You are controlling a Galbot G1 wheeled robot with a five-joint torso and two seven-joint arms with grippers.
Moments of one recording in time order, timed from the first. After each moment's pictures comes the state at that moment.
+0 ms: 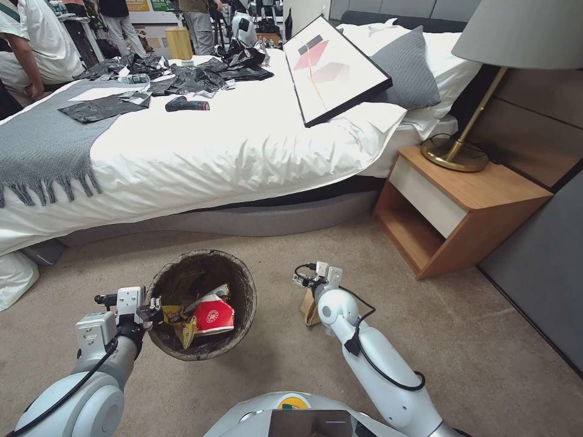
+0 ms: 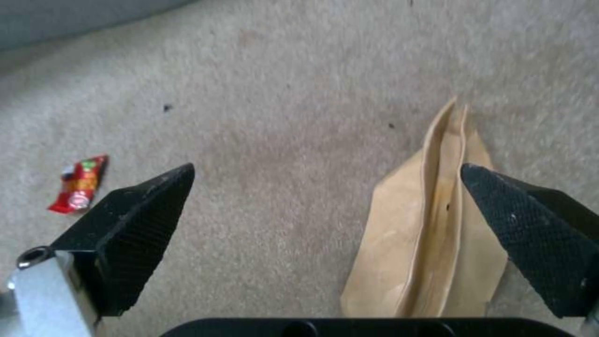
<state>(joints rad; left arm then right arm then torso) 1.81 -1.33 -0.84 -2.50 -0.46 0.74 -0.22 -1.00 1.35 0.03 1.56 0.86 -0.47 0.61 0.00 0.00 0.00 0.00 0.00</state>
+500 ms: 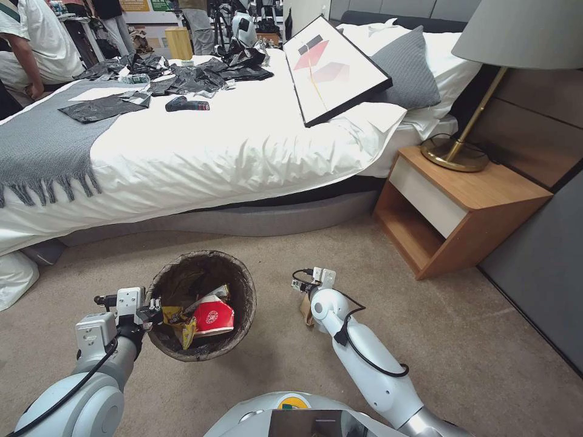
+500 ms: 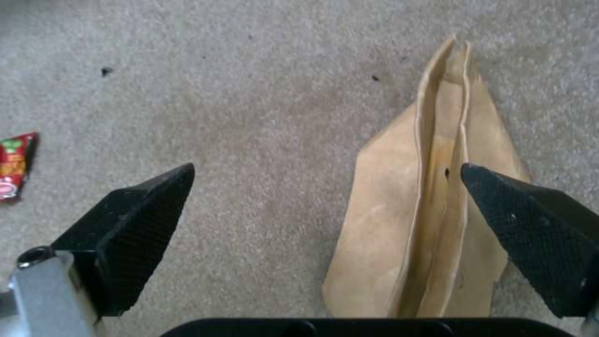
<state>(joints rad) 1.81 -1.33 -0.84 -2.50 -0.45 0.74 -0.22 -0.95 1.40 0.02 1.42 0.88 -0.47 0.64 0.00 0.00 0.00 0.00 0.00</state>
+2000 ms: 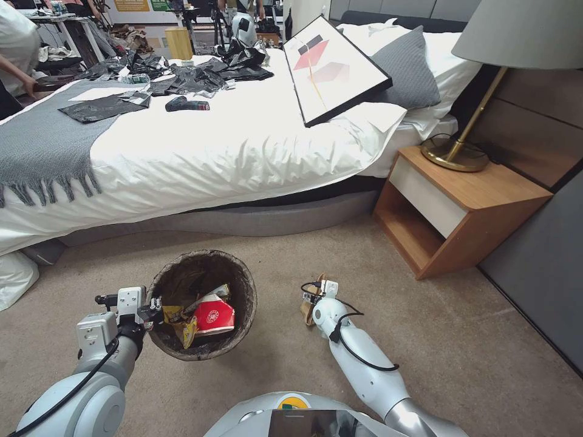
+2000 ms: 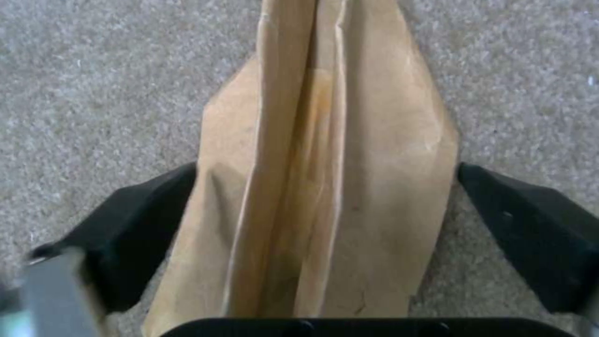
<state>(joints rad) 1.81 -1.34 -0.83 -2.50 -0.45 0.74 -0.21 -0.92 1.45 0.08 1.14 0.74 -0.41 0.59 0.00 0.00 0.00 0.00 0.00</state>
